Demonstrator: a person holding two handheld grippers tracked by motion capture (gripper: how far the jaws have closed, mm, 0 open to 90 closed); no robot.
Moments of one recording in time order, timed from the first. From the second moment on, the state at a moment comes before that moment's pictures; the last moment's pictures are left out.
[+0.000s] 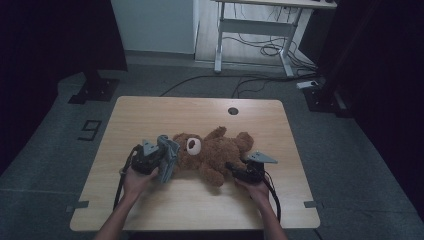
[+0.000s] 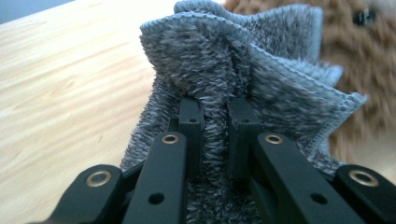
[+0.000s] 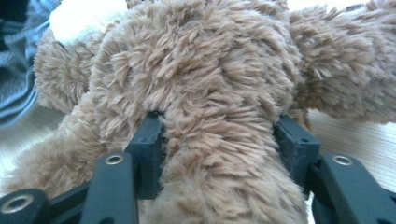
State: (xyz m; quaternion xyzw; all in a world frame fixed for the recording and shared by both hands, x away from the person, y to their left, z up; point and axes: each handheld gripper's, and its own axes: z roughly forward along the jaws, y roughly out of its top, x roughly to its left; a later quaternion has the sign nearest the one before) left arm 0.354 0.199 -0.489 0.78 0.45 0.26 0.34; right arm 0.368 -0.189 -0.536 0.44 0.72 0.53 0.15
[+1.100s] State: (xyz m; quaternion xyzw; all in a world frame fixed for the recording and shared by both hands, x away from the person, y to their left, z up) left arm 0.299 0.280 -0.469 0.76 0.46 0.25 0.39; right arm 0.362 -0.195 -0.531 0.42 0.71 0.54 0.16
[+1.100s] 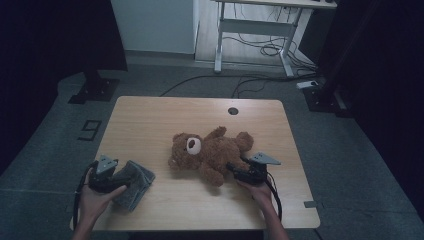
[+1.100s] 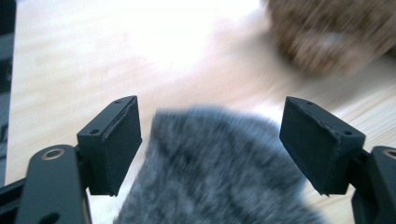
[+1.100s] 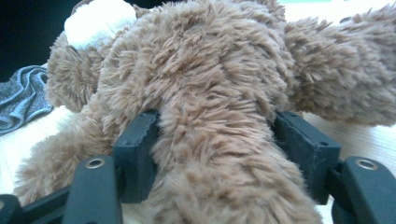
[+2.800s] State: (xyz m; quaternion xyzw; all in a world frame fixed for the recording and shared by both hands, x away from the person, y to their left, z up) left arm 0.289 0.176 -0.531 0.82 0.40 0.13 0.38; right arm 0.279 -0.260 -0.540 0.44 0.72 0.51 0.17
